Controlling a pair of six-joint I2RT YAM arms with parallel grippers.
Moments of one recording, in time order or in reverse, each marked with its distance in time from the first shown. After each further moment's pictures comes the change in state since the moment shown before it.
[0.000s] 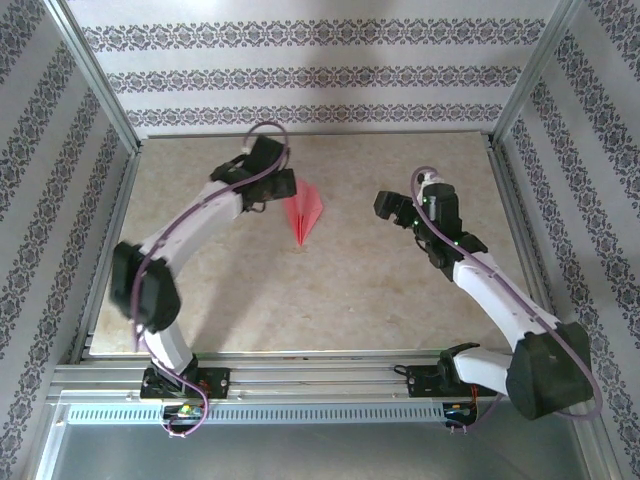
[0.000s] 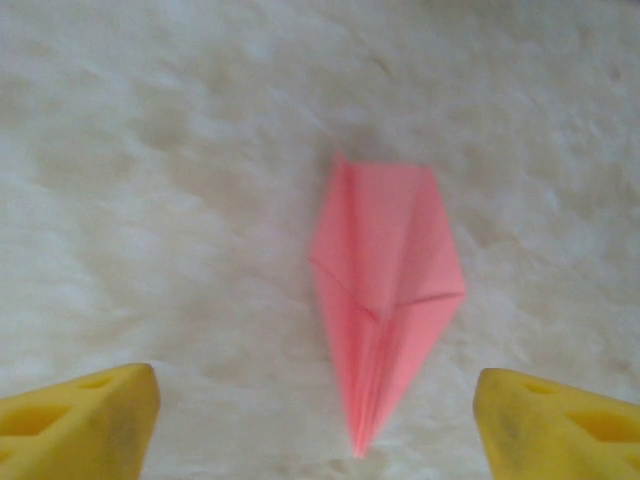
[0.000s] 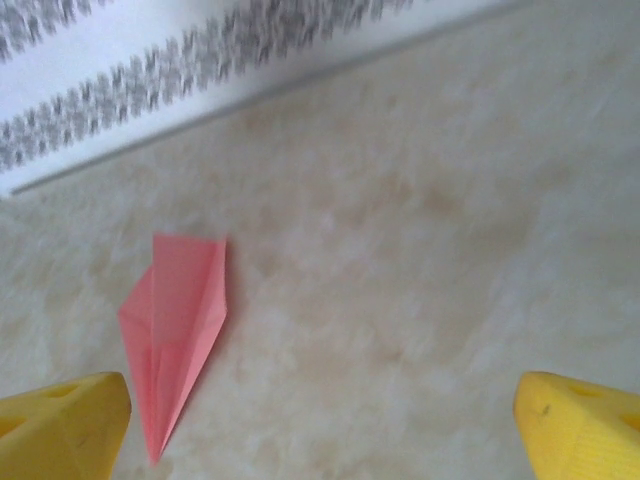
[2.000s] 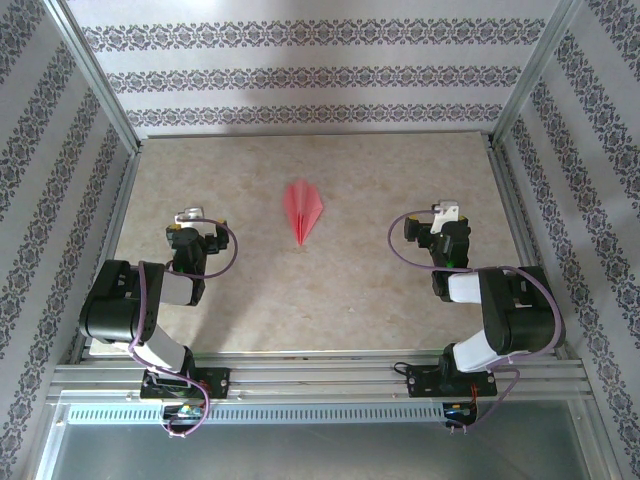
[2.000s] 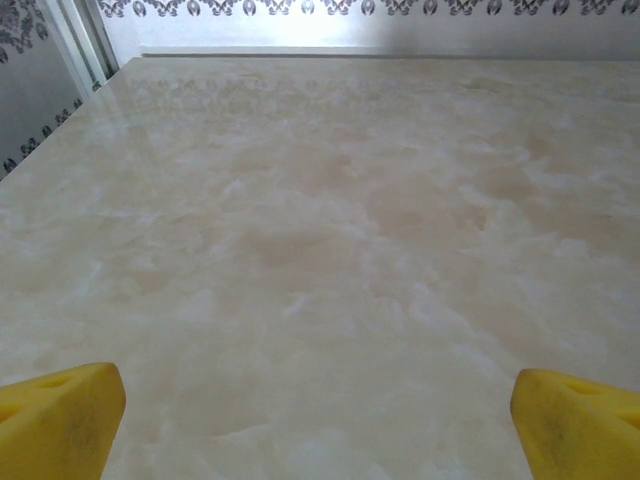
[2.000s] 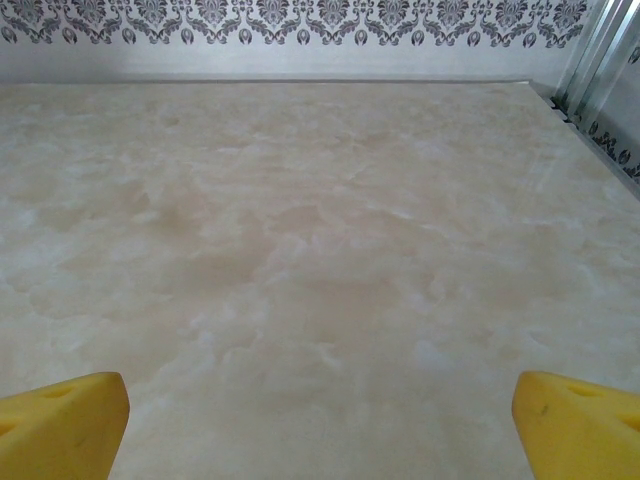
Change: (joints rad) left arm 0.420 -0.072 -1.146 1.603 0.098 0.526; right arm -0.233 0.346 -0.437 0.929 0.058 -0.442
